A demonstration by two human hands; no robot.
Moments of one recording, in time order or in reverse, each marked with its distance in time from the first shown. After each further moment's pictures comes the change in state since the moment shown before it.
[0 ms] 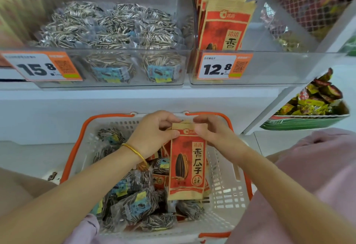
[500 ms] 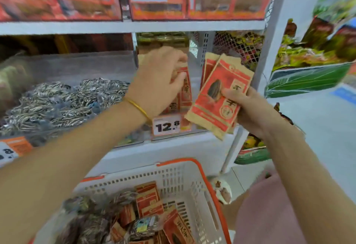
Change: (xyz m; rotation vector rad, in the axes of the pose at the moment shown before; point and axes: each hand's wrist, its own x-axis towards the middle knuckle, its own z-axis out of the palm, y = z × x) left_hand 0.087 0.209 -0.002 0.662 0.335 0.829; right_hand -0.030 -0.123 -0.150 0.337 0.347 -0.283
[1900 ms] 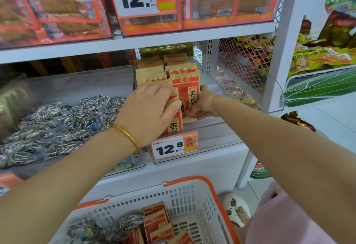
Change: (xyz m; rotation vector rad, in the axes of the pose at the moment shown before) left_hand 0.001 -0.032 0.020 0.291 -0.292 -0.086; right_hand 0.167 0.043 0.027 -0.557 -0.017 0.336
